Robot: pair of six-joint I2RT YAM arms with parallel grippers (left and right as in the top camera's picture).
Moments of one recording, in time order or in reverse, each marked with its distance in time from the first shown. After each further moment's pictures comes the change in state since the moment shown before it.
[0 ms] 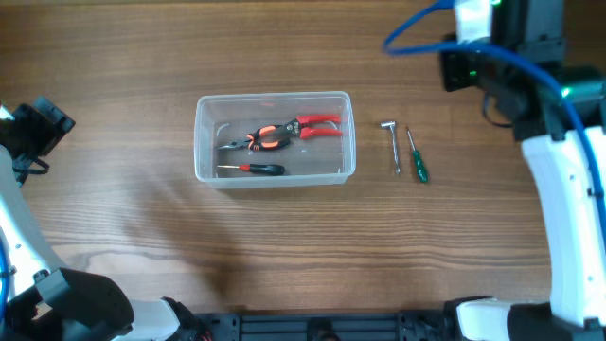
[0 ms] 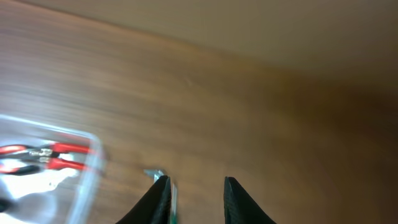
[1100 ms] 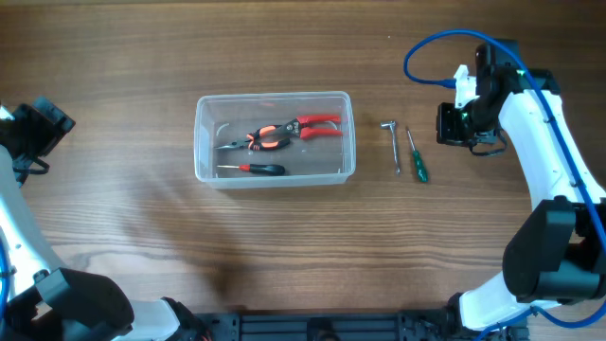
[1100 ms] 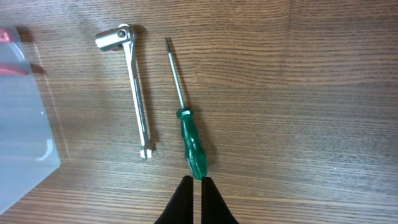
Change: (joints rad) left arm 0.000 0.000 0.000 0.000 0.000 0.000; right arm -0.175 0.234 -0.370 -0.039 -0.211 0.133
